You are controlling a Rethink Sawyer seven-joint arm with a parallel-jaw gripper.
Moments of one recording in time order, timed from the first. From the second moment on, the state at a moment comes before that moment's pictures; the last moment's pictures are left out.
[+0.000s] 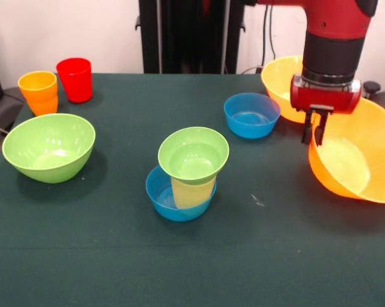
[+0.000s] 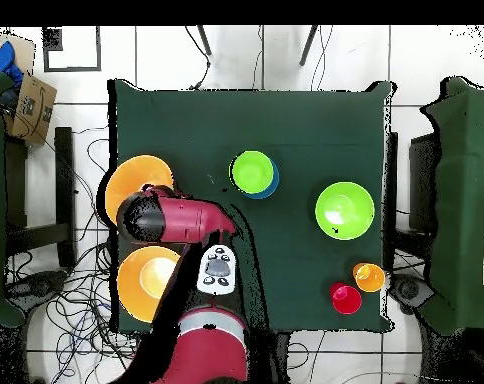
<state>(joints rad) 0.07 -0.54 -0.05 1.68 0.17 0.27 1.94</state>
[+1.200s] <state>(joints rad) -0.15 -0.59 -0.04 1.18 0.18 0.98 1.94</state>
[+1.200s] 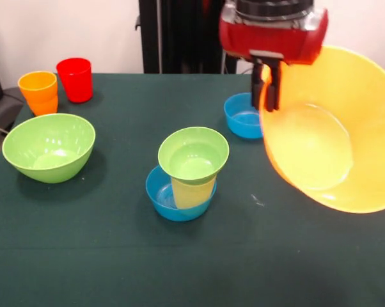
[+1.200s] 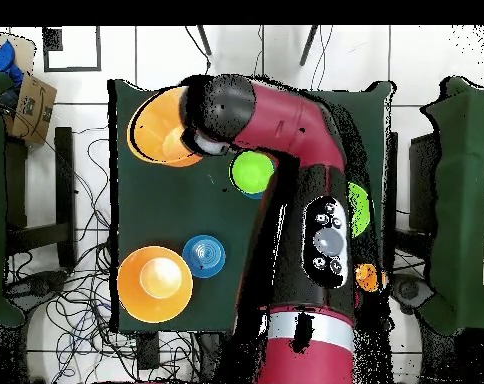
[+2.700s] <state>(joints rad) -0.41 -0.65 0.11 1.04 0.04 1.05 1.77</state>
